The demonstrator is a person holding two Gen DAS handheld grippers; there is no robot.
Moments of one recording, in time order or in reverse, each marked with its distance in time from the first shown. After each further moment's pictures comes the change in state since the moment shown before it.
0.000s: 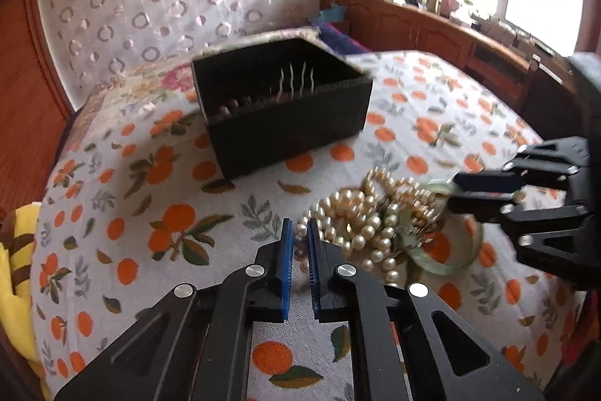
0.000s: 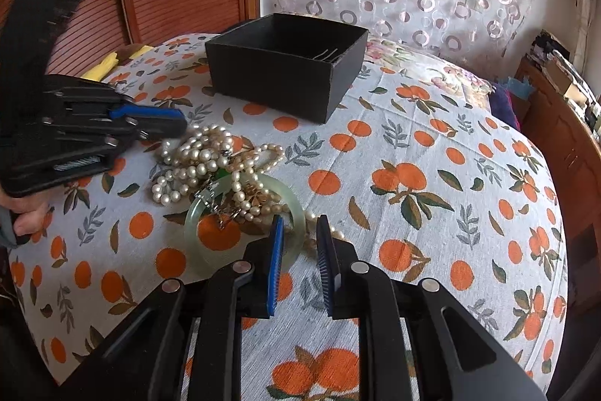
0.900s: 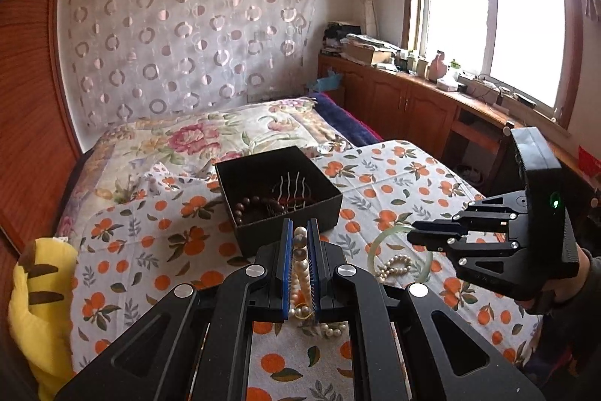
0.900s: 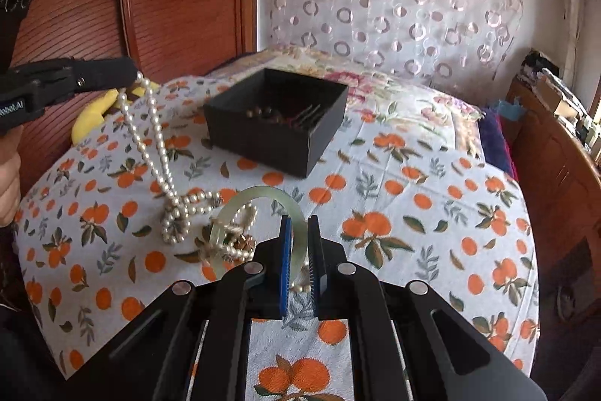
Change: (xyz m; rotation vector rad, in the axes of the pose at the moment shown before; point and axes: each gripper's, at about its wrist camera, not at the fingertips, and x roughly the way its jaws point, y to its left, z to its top) left arm -0.091 -0.002 0.029 -0.024 -0.235 -0.019; right arm -0.042 -0.009 0.020 -0.003 -0.133 -0.021
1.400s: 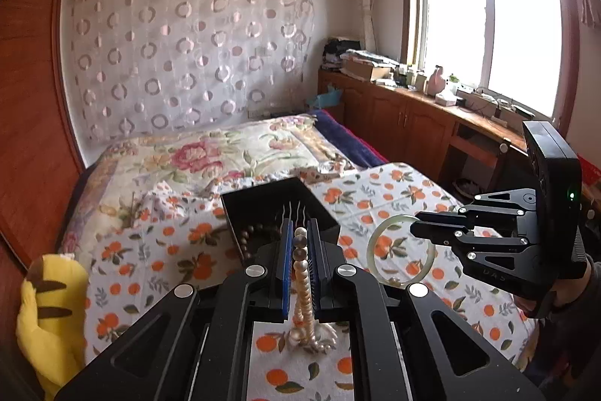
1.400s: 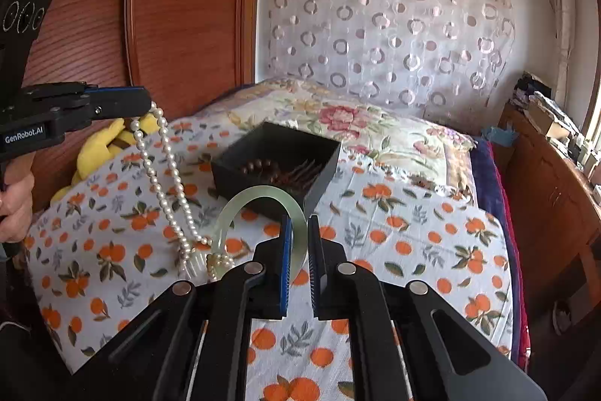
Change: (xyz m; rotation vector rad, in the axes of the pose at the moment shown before) left arm -0.019 -0.002 0.026 0.012 -0.058 0.006; right arm -0.036 0.000 0.034 -0.008 -0.115 -0.018
